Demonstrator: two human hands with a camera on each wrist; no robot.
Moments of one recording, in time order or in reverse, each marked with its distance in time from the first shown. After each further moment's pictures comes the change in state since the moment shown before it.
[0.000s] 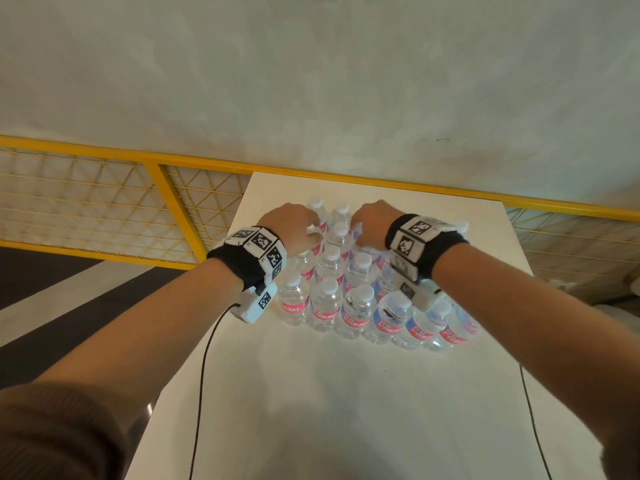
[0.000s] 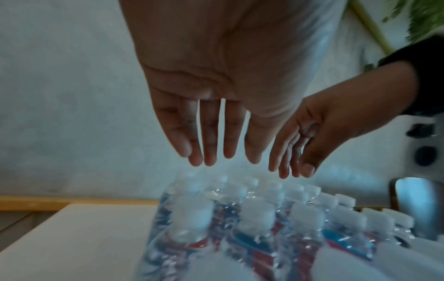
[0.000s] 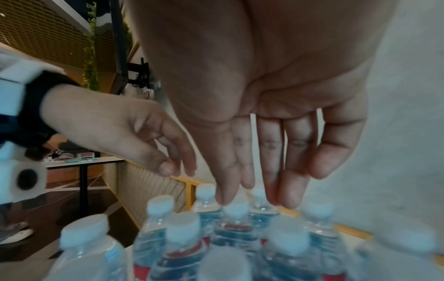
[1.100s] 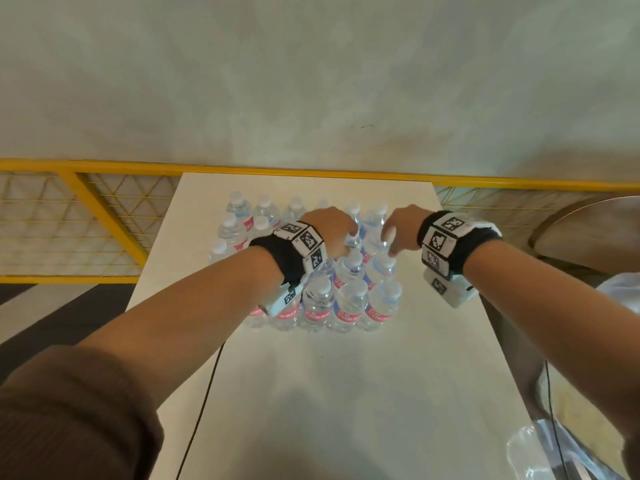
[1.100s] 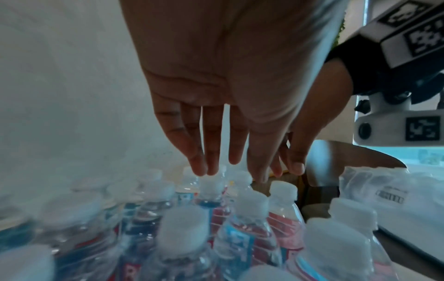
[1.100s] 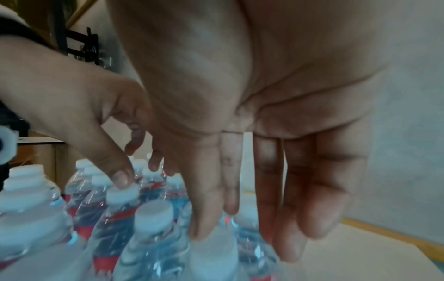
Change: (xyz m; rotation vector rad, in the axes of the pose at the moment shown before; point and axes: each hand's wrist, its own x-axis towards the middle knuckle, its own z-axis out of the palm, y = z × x) left_hand 0.035 0.180 0.029 0.182 -0.132 0.357; right_hand -0.087 0.153 0.007 -0.006 -0.145 0.297
